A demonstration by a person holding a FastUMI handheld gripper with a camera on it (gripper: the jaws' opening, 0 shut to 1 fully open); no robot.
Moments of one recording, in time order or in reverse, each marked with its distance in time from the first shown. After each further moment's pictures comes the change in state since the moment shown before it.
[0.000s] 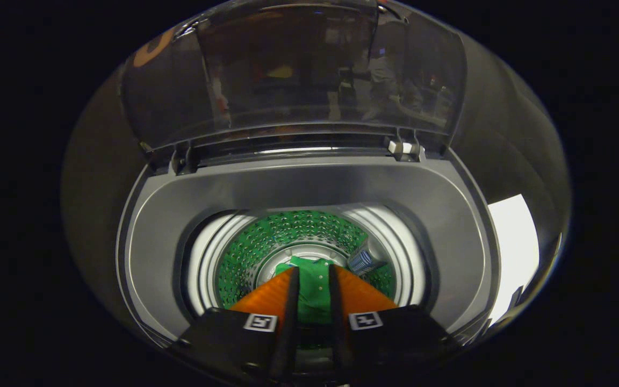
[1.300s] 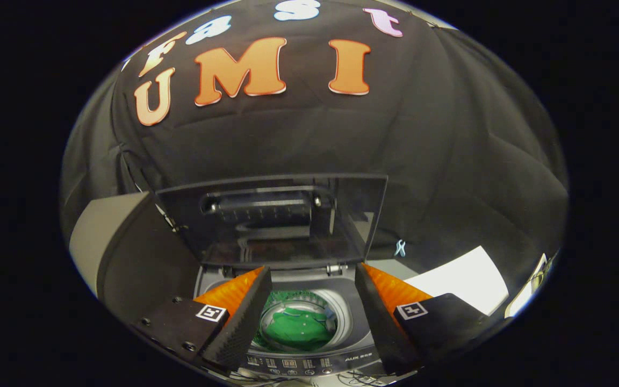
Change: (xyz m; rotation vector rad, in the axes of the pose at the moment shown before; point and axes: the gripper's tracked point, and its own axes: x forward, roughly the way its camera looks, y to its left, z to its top) arm -0.205 -0.034 0.184 0.033 -0.365 -0.030
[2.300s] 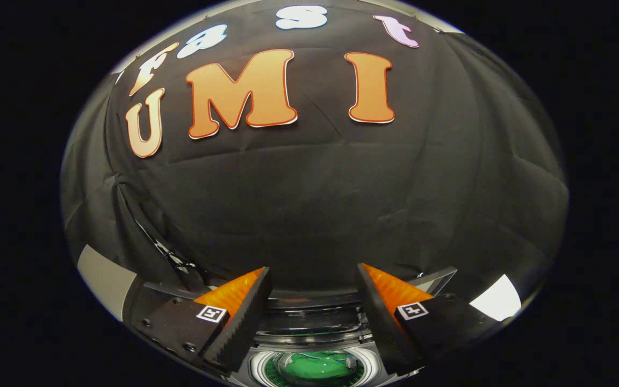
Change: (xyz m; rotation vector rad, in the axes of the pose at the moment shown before) arm 0.109 0.049 0.106 0.017 -0.107 0.038
